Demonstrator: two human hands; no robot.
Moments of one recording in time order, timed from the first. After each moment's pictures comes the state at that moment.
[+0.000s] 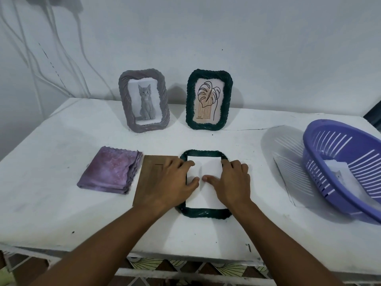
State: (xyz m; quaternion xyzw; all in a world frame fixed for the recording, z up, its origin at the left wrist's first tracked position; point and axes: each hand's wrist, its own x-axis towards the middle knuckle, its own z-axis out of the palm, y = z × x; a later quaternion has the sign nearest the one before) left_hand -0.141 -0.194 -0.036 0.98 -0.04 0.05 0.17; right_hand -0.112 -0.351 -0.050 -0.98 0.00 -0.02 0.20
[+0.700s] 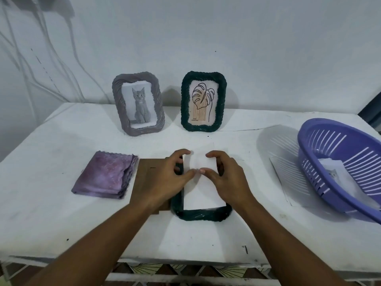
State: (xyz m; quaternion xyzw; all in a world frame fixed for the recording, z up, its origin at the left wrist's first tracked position) left_hand -0.135 -0.196 -0.020 0.87 0.04 -0.01 0.49; right_hand -0.114 -0.363 -0.030 -0.87 -0.10 -0.02 0.49
